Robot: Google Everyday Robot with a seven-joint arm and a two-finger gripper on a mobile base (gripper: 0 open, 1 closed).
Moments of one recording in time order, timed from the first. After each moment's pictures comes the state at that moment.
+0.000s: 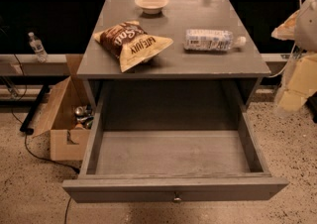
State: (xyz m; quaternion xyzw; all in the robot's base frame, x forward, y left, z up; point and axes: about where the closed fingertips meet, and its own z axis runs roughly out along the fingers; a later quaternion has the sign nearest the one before) arm 0.438 -0.216 0.979 -0.60 0.78 -0.04 0.16
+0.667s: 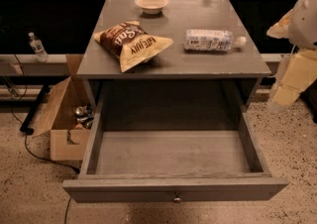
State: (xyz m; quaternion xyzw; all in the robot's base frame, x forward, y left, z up) arm 0.453 -0.216 0.974 -0.60 0.78 -0.03 0.17
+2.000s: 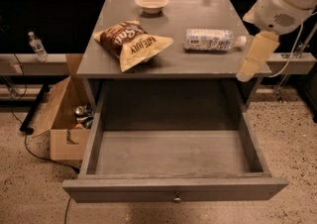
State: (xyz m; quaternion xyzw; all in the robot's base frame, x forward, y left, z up) arm 0.557 -0.207 0.952 -0.60 0.77 -0.04 0.20
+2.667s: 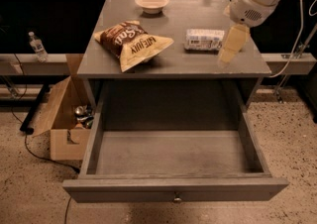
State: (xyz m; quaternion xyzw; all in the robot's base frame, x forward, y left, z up) arm 0.634 -0.183 0.931 -0.61 0.76 -0.04 0.22
